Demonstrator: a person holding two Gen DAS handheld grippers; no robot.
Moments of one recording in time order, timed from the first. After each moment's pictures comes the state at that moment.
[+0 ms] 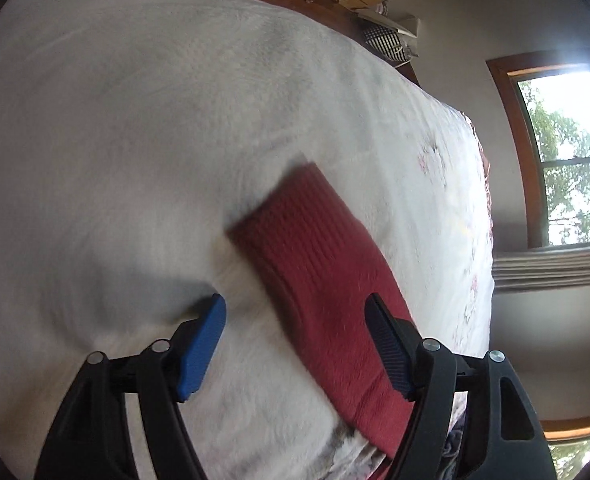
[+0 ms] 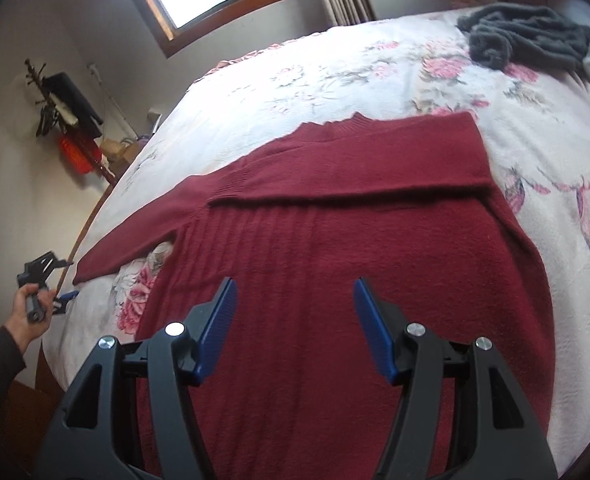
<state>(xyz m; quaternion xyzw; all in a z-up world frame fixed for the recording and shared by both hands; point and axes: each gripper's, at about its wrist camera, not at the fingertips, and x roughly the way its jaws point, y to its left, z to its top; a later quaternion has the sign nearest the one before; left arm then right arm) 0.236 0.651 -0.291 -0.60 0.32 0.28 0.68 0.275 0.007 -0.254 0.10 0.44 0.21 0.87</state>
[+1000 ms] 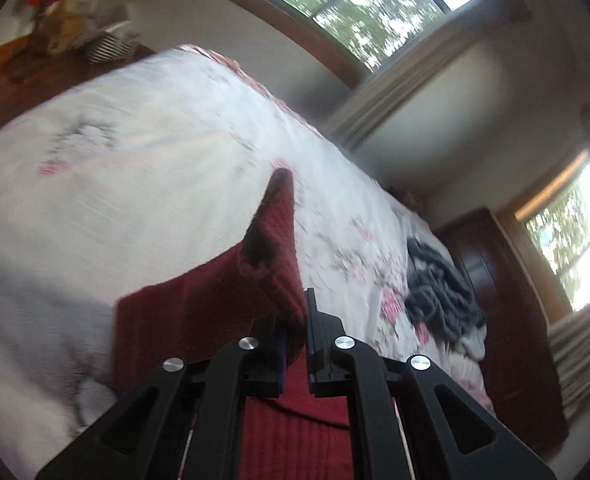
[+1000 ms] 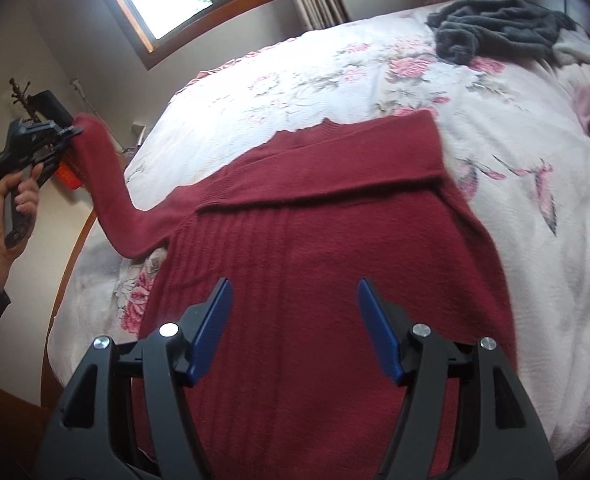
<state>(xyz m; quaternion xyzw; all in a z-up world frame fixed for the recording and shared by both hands) 0.465 0.388 -0.080 -0.34 0.35 -0.04 0.87 0.254 -0.038 -0.235 0.12 0.45 0.17 0.87</state>
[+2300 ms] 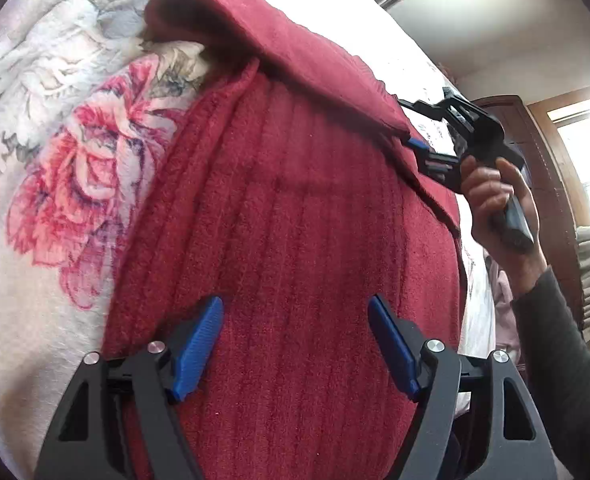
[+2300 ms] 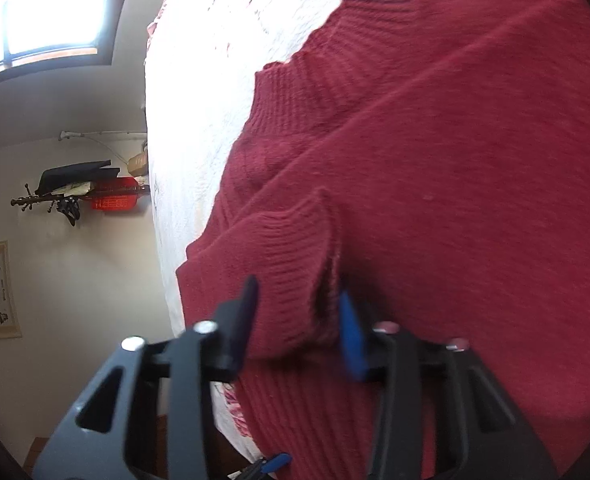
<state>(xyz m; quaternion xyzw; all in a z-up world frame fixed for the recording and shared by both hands) 0.296 0.255 -0.300 -0.35 0.53 -0.07 0.77 0.561 0.055 -0.383 0.35 0.66 0.26 0.61</state>
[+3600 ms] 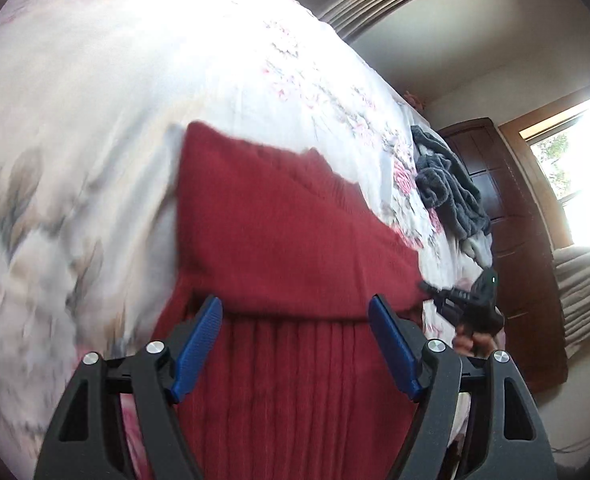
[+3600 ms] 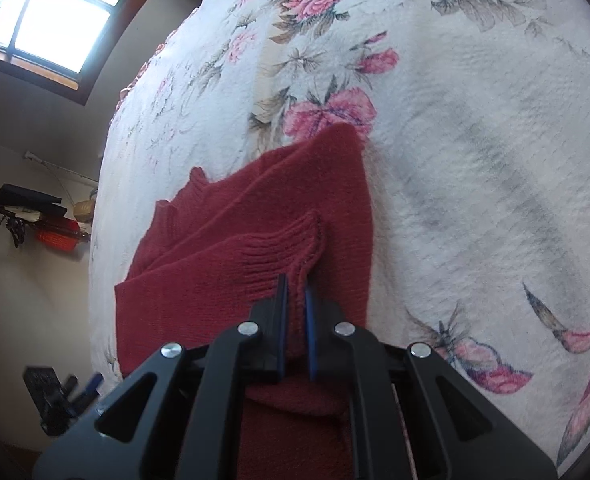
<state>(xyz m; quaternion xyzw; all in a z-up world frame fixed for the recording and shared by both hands) 0.447 0.311 -0.237 -0.34 0.47 -0.11 0.81 0.531 -0.145 -0.359 0.26 0.57 0.15 0.76</state>
